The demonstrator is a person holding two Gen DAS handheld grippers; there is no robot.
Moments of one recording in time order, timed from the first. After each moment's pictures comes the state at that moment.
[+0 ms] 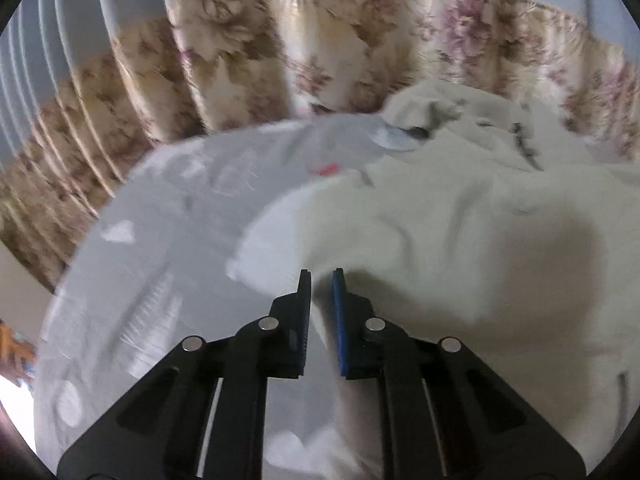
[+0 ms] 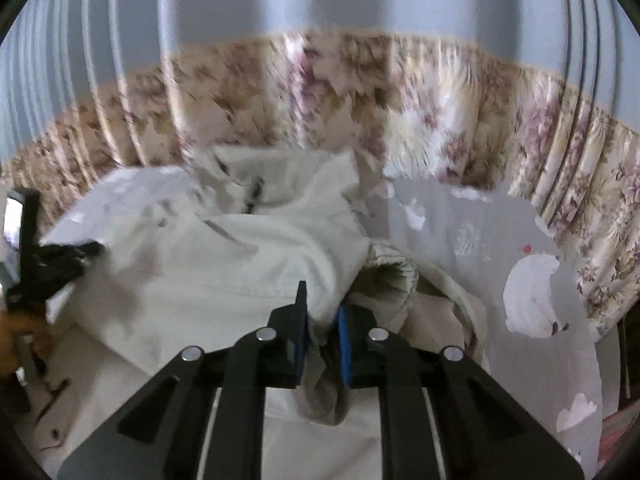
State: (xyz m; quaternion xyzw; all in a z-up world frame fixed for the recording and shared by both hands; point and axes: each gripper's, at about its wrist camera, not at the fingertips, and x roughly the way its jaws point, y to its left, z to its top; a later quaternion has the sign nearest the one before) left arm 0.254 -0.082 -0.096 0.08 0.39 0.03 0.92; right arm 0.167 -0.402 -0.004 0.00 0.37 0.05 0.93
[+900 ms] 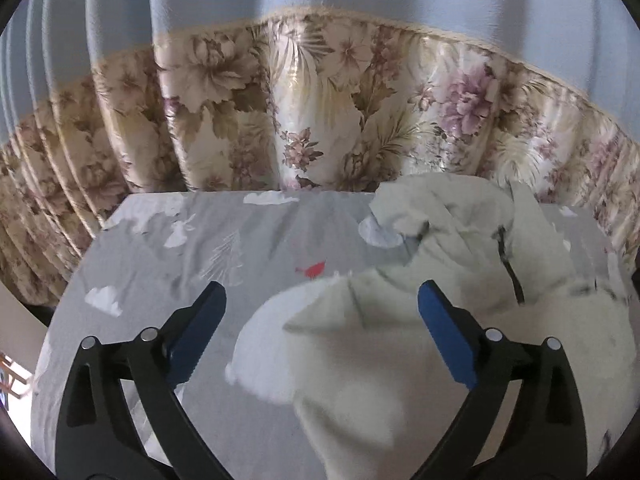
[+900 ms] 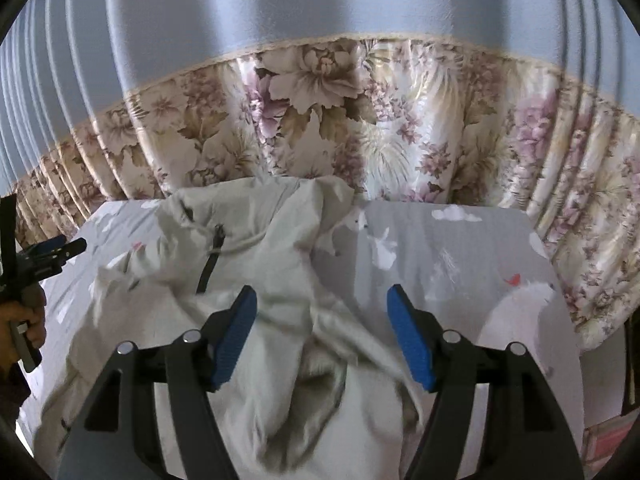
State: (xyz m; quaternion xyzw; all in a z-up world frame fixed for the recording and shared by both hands) left arm 0.317 -0.066 -0.029 0.00 0.37 -0.03 0.93; right arm 0.233 -0.453 0.029 0.04 0.37 0.07 0.92
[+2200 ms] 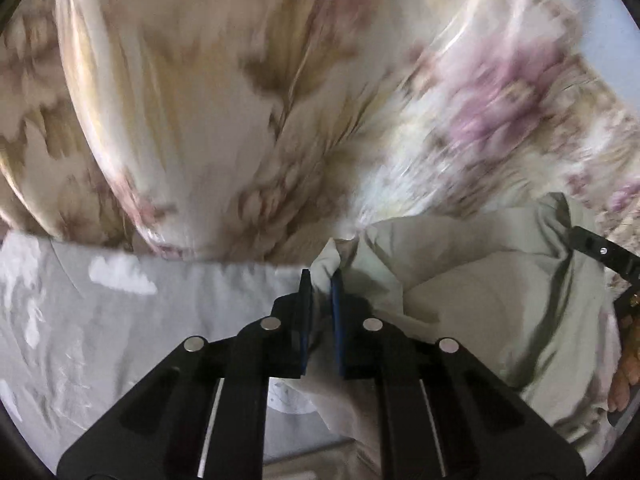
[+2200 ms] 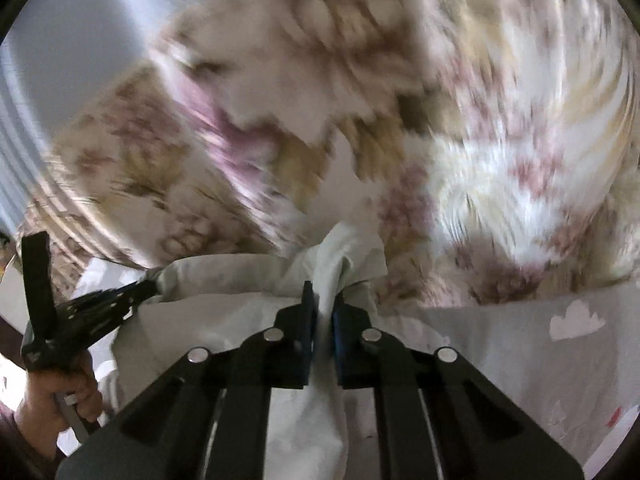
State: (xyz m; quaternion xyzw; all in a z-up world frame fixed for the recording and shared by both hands) left arm 0.506 -0.150 -0.062 -0.03 0.43 -0.11 0.89; right arm 0.443 -0.414 0.004 0.10 0.40 0.12 0.90
